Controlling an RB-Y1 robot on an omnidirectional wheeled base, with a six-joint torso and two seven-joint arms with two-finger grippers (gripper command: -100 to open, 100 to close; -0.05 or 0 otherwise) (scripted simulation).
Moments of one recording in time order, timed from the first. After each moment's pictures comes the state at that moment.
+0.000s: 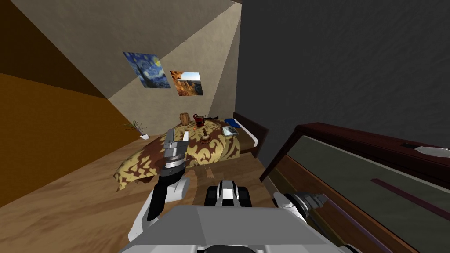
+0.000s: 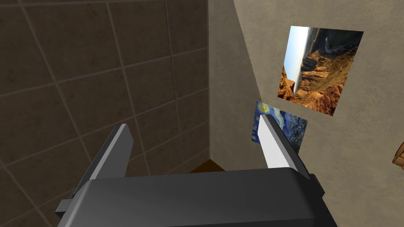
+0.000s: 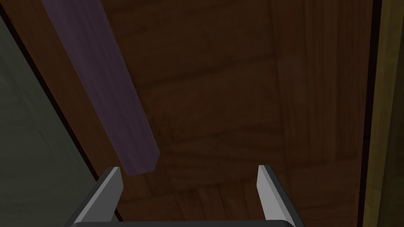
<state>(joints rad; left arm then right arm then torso) 0.46 0.04 0.01 -2.34 -0.04 -0.55 0.07 0.02 -0.35 0.18 -0.62 1.41 1.29 0.33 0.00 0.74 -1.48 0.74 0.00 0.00</state>
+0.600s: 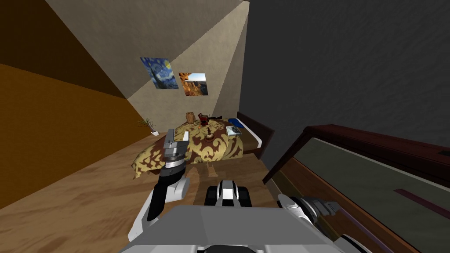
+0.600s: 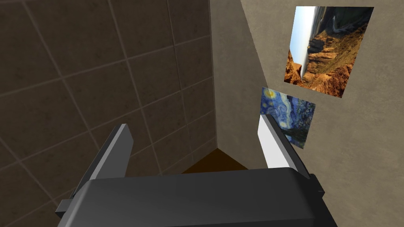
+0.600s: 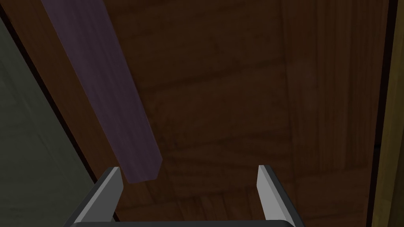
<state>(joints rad) 0.46 0.04 0.01 -2.34 -0.04 -0.55 0.07 -0.01 -0.42 0.29 -0.53 1.24 1.32 0.28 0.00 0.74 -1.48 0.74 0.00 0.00</state>
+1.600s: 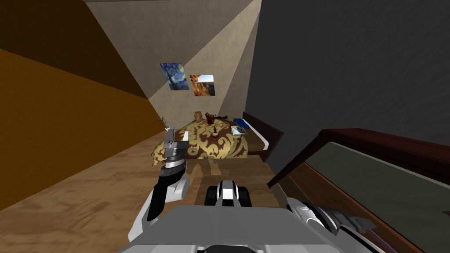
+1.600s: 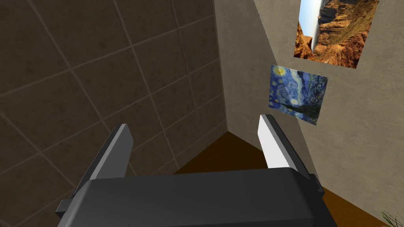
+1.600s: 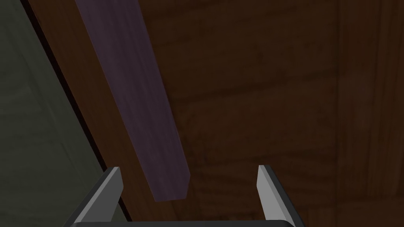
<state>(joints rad) 0.46 0.04 0.01 -2.34 -0.04 -0.55 0.07 -0.05 -0.51 0.46 -0.42 0.97 1.35 0.22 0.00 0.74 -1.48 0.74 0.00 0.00</state>
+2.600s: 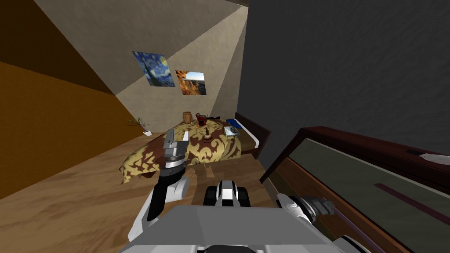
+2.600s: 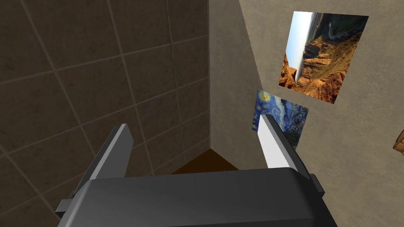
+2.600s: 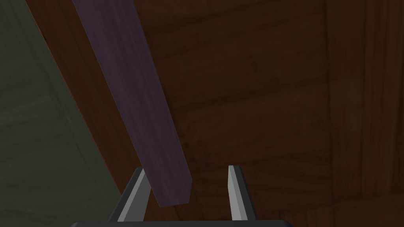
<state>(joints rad) 0.46 0.04 0.01 -2.34 -0.04 -0.55 0.07 -0.01 -0.40 0.25 -0.54 1.27 1.31 0.28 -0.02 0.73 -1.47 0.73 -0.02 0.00</state>
